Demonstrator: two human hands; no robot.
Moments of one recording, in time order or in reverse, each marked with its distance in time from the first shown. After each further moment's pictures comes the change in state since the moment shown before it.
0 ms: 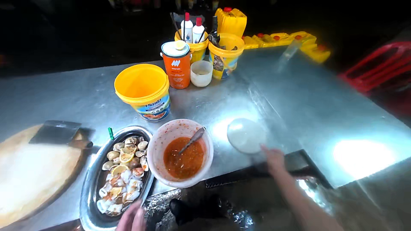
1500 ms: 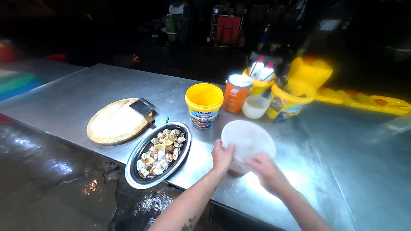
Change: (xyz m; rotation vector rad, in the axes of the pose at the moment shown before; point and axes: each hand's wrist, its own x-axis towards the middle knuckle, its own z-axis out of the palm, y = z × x) left_hand 0.131 0.113 0.241 -0.234 0.064 -0.289; right_hand -0.060 -0.161 0.051 -0.223 -0.556 -1.941
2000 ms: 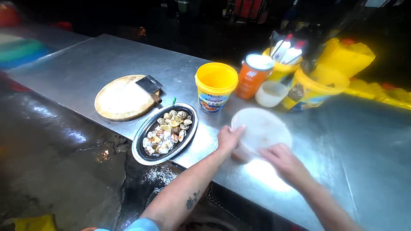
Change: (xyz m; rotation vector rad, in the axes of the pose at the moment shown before) left_hand 0.017 0.005 -0.008 0.000 -0.017 -0.135; right_hand -0.002 0.024 -0.015 -0.082 -0.076 -0.160
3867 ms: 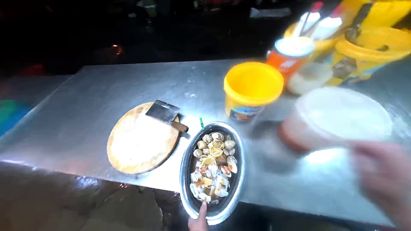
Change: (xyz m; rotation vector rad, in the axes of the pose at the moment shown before) left_hand -0.021 -0.157 -0.348 -0.203 0.547 -0.310; right_hand 0.107 -0.095 0.055 -0.054 0.361 0.684
